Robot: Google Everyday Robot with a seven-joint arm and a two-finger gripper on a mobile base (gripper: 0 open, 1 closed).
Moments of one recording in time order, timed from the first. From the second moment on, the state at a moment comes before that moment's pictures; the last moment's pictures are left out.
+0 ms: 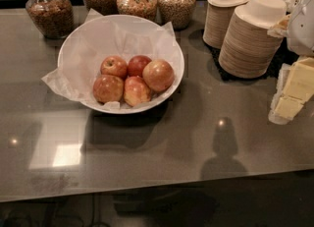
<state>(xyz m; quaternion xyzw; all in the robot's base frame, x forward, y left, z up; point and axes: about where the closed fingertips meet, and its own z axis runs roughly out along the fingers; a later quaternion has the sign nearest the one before) 0.438 -0.217 0.976 -0.60 0.78 -0.03 0.16</state>
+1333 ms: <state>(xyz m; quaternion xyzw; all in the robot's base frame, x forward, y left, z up) 0.474 -0.140 0.987 -0.67 0.70 0.01 0.24</state>
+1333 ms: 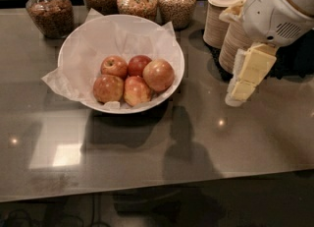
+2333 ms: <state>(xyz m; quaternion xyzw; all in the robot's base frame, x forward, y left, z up) 0.497 -0.106 0.972 -0.69 0.68 0.06 0.26</state>
